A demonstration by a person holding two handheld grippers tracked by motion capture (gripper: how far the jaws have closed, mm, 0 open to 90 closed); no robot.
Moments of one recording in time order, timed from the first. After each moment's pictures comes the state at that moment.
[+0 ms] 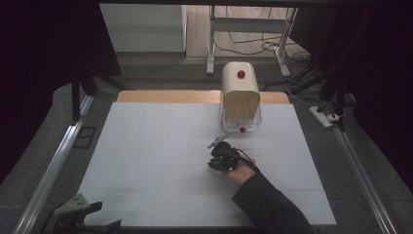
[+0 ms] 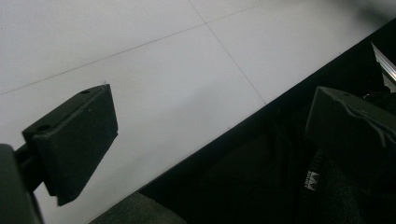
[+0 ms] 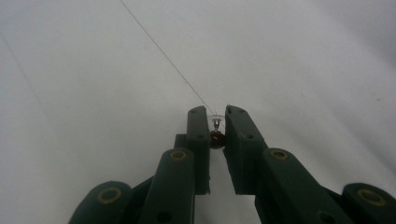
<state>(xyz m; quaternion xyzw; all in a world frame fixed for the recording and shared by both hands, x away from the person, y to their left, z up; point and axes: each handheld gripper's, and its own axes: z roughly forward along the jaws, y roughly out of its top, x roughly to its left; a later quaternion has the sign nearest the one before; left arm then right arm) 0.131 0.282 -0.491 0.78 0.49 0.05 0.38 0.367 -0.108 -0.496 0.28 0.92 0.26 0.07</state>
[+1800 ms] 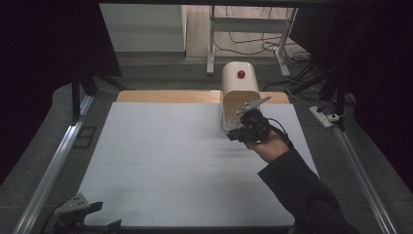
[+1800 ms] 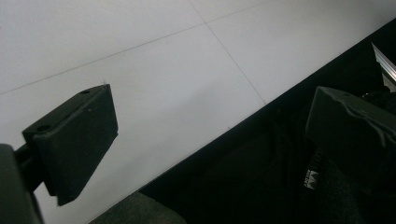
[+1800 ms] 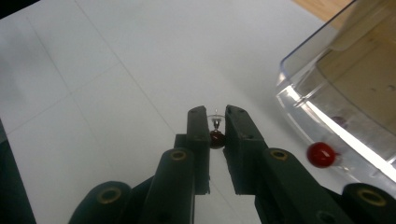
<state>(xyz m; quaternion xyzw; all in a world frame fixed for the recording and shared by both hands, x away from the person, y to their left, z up) 0.131 0.282 -0.491 0.78 0.49 0.05 0.38 0.384 -0.166 -0.368 0.28 0.90 0.33 0.08</state>
